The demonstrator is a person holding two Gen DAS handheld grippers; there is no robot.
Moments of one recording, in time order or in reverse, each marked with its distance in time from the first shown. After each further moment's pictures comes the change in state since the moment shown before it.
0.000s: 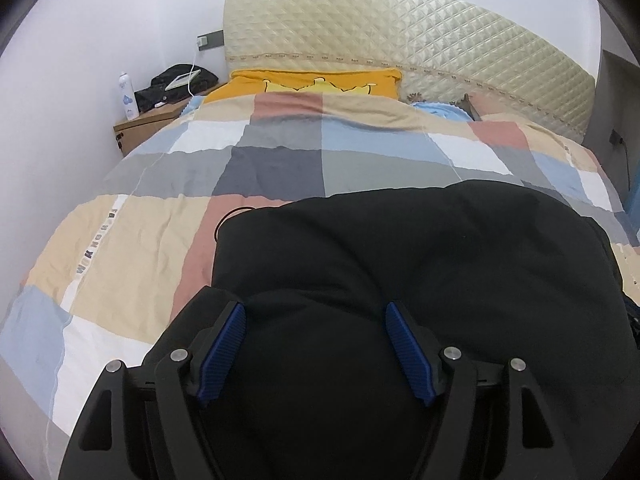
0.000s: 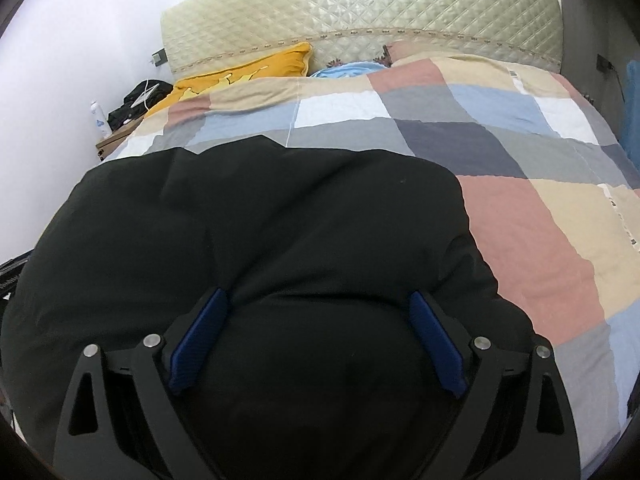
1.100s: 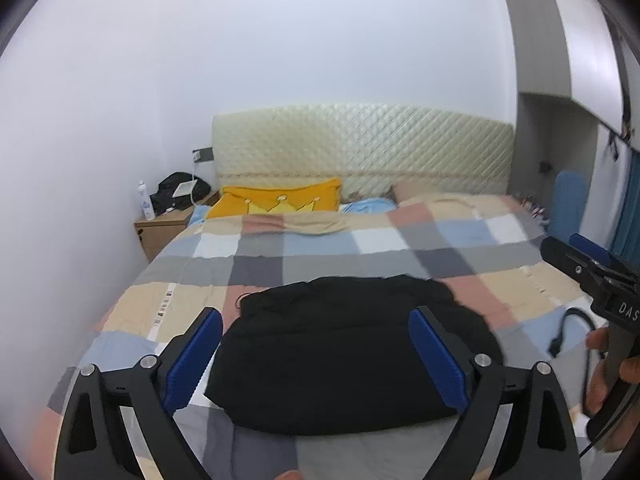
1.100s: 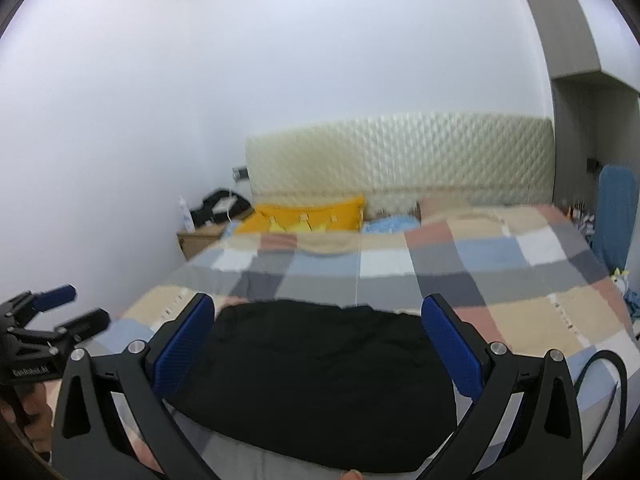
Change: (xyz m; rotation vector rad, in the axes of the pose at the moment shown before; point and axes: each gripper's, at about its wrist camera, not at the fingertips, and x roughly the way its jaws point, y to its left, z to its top) left arm -0.398 -0.079 -0.038 0.081 -0.308 -0.059; right arm -0.363 0.059 -0.001 -0.080 -0.449 0.149
